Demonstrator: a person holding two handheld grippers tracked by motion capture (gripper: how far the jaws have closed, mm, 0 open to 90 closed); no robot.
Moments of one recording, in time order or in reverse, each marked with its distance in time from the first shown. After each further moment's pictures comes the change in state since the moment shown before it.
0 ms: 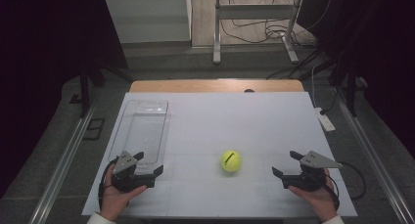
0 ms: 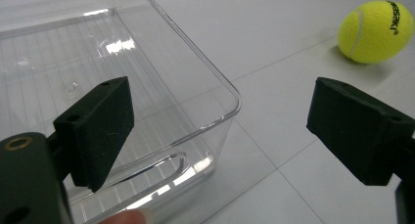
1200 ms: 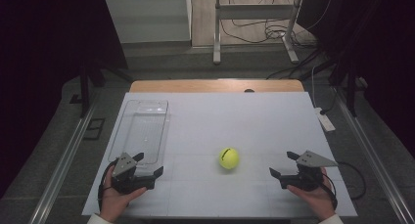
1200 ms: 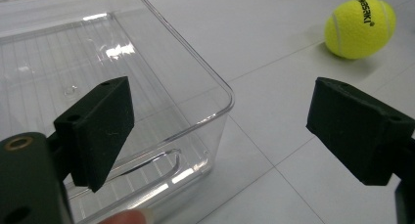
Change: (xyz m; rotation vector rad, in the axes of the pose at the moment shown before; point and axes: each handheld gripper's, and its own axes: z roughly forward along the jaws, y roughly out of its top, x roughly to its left) left arm -0.001 -0.002 -0.004 -0.020 -0.003 0.013; right arm 0.003 0.001 0.006 0.025 0.022 -0.019
